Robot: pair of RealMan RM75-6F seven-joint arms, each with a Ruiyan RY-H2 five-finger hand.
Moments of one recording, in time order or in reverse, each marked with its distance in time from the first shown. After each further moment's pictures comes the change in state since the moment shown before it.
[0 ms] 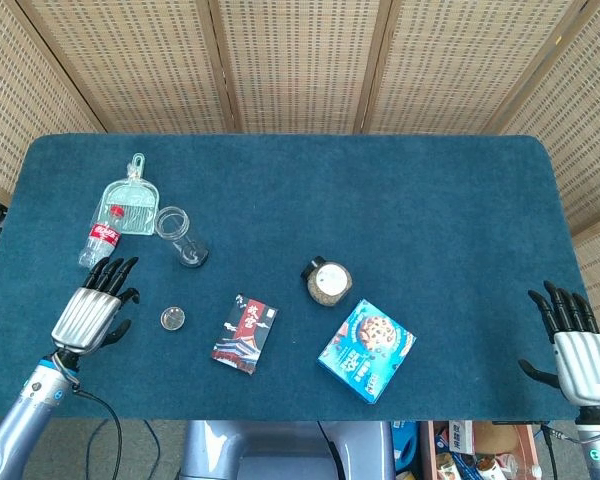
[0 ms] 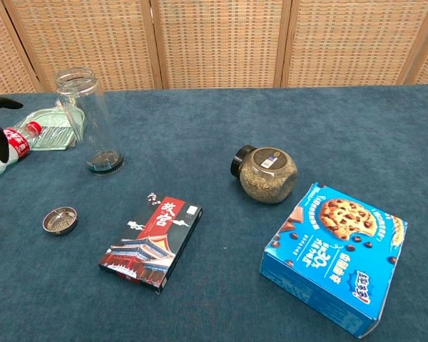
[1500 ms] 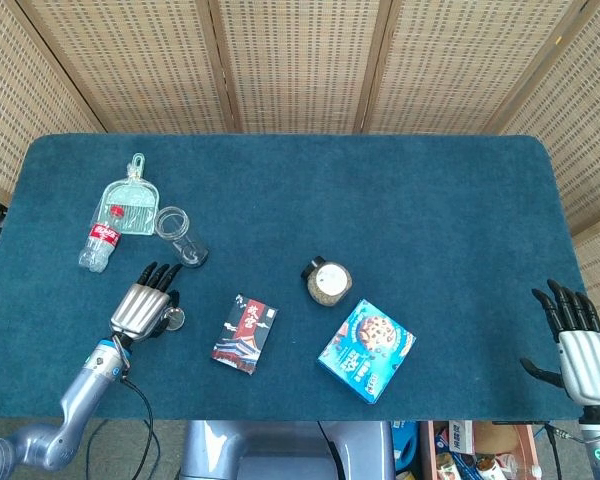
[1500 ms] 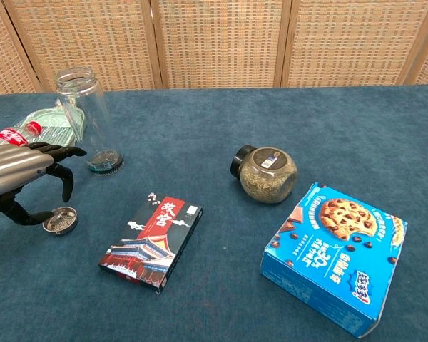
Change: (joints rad) left arm -0.165 -0.232 0.006 0.178 -0.213 -0.181 0.124; right arm -0.001 0.000 0.004 0.022 -0.006 0.008 0.058
